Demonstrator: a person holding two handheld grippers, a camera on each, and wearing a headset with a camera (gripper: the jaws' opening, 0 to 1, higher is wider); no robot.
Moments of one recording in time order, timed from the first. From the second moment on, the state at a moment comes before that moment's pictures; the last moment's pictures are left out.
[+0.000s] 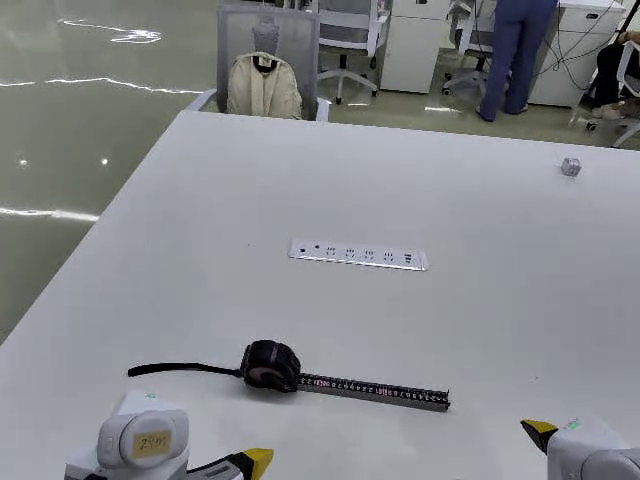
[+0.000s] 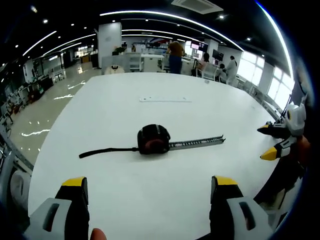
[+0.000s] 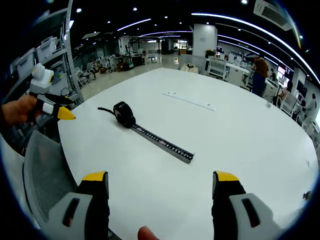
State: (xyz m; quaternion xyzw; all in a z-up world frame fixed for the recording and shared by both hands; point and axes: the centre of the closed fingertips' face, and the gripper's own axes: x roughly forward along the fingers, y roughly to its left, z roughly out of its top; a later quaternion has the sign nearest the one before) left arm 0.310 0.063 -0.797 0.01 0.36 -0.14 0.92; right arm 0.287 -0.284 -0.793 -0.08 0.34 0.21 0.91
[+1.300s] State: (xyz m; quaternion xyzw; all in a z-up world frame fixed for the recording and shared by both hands) left arm 0.376 0.005 -0.818 0.02 0.38 -0.11 0.92; right arm 0.343 -0.282 -0.844 -0.15 0.38 0.30 0.86
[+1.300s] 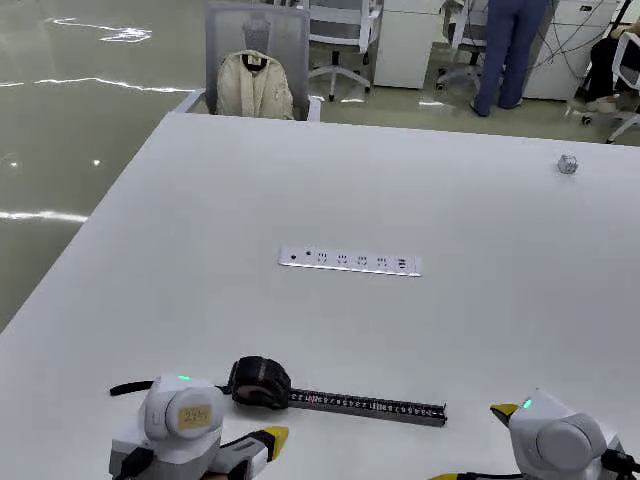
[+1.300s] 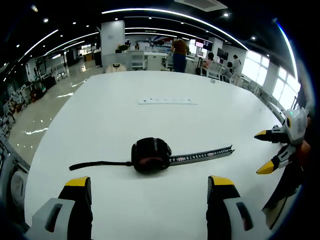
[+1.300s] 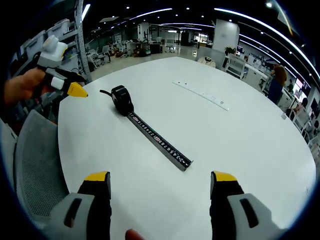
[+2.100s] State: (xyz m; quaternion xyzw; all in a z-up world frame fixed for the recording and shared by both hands) left arm 0.401 -0.003 -0.833 0.02 0.38 -0.09 0.92; right arm 0.358 -0.289 -0.871 -0.18 0.40 0.33 0.83
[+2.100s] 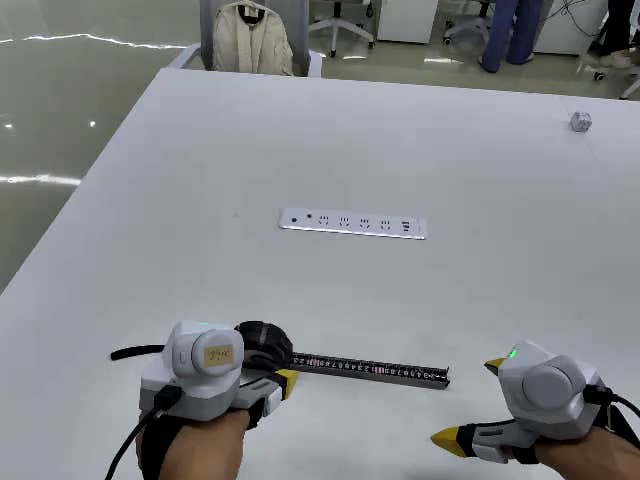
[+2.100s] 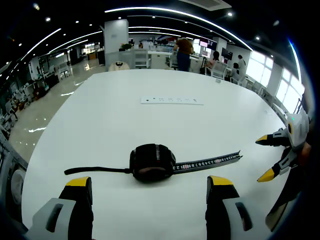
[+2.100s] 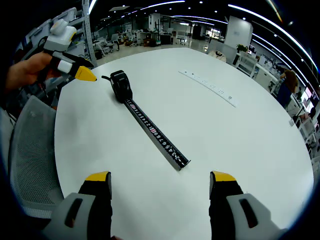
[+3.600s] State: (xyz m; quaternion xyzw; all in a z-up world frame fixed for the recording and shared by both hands) left arm 0.450 -0.024 -0.868 0.00 0.39 -0.08 0.92; right arm 0.392 -0.286 -0.907 -0.32 0.41 0.46 0.72
